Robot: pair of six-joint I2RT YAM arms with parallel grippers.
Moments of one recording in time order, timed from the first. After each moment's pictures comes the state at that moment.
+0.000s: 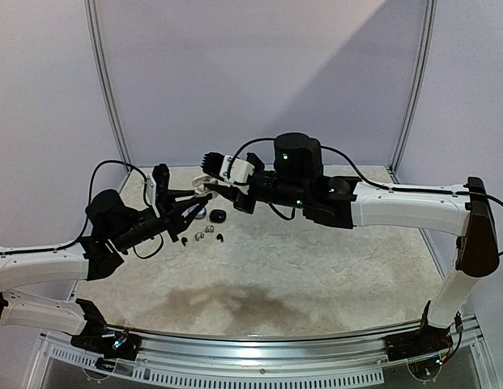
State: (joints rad) left arm -0.71 1.06 0.46 0.71 0.27 -0.03; right arm 1.07 1.76 1.44 0.21 -0.10 -0.61
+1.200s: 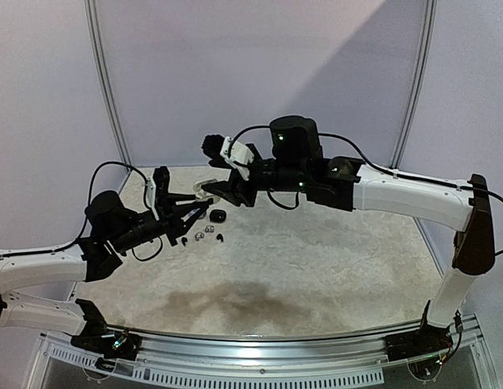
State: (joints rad) left arm -0.71 1.04 0.45 0.68 0.31 -0.06; right arm 1.03 1.78 1.60 -0.03 -0.21 -0.44
